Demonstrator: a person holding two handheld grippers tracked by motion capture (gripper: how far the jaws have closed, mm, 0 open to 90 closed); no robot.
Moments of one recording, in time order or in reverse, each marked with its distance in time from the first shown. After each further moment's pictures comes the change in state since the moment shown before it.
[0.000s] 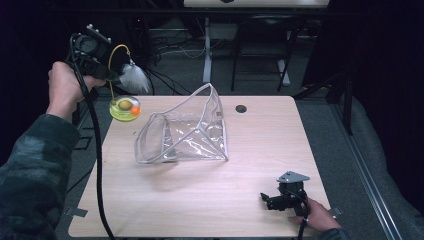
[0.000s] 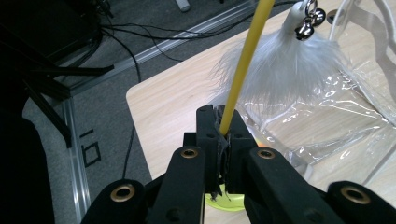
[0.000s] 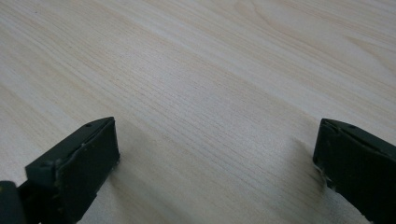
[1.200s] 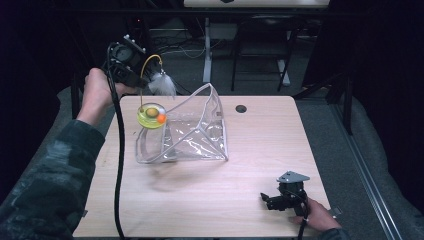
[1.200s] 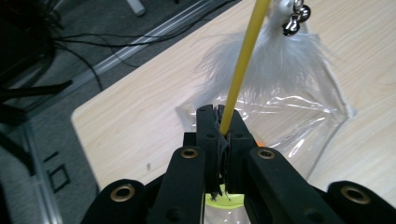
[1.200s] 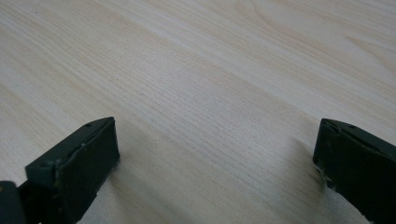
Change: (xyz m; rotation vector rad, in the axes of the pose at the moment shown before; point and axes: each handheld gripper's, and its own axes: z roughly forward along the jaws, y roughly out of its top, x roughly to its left) left arm -0.057 0.017 0.025 0.000 -0.150 0.087; right arm 0.000 0.000 0.000 0.000 0.000 0.000
